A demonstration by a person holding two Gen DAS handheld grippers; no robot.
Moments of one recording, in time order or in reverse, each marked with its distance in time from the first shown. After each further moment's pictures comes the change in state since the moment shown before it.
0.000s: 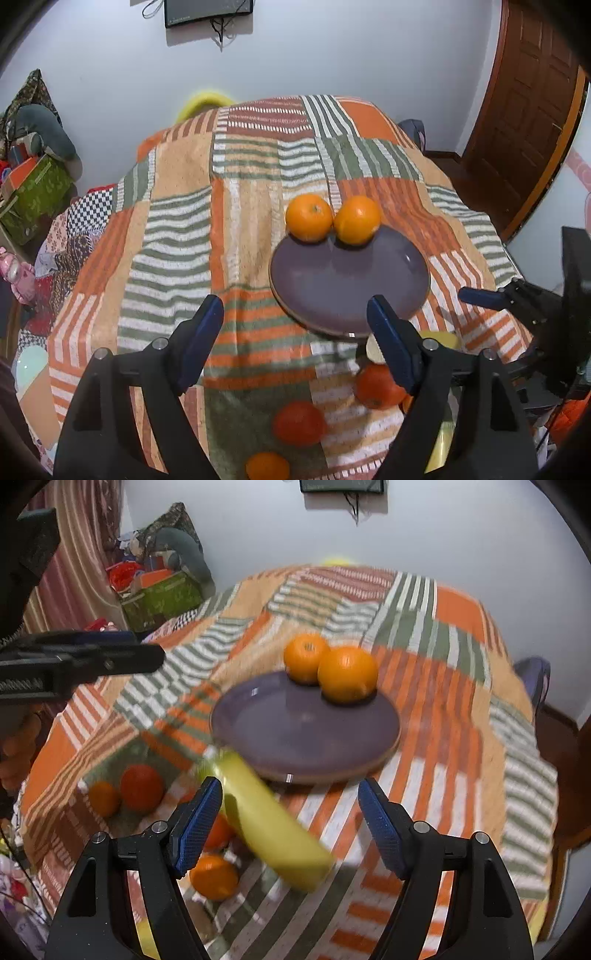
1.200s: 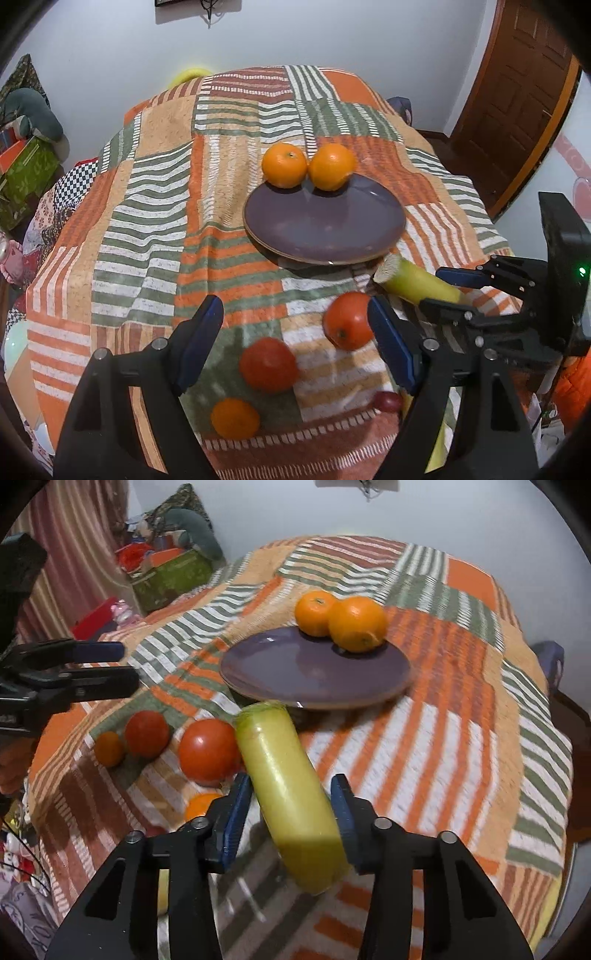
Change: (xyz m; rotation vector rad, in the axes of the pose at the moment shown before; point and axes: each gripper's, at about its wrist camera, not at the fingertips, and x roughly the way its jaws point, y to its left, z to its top) left arm -0.008 -0.019 -0.047 0.007 0.076 -0.054; right arm -0.004 -0.007 -0.033 -0.008 0.086 0.048
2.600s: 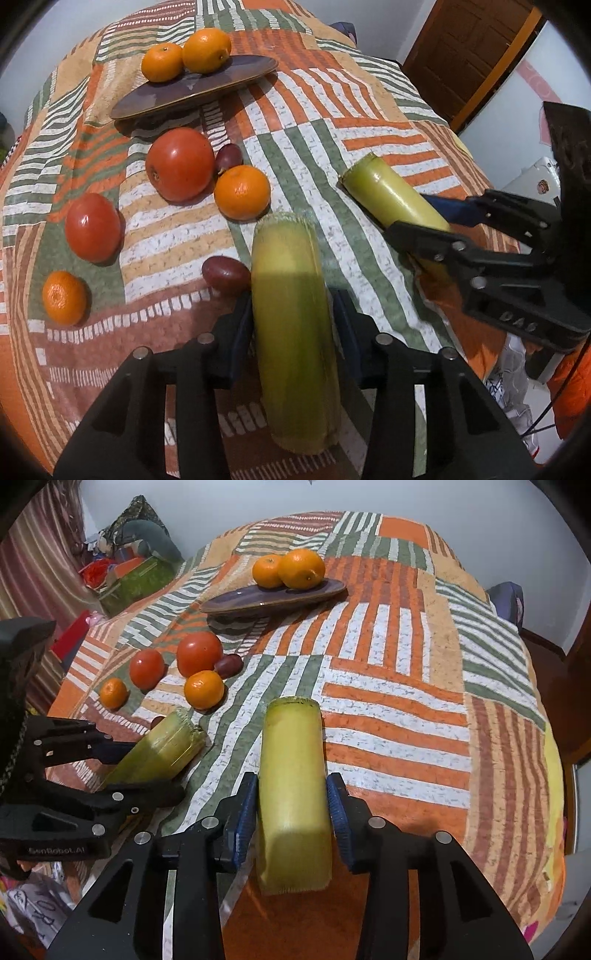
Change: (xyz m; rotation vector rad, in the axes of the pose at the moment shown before) left arm 0.034 -0.105 -0.090 0.107 0.250 -0.145; right arm -0.038 0.000 -0.081 0.185 0.032 -0.071
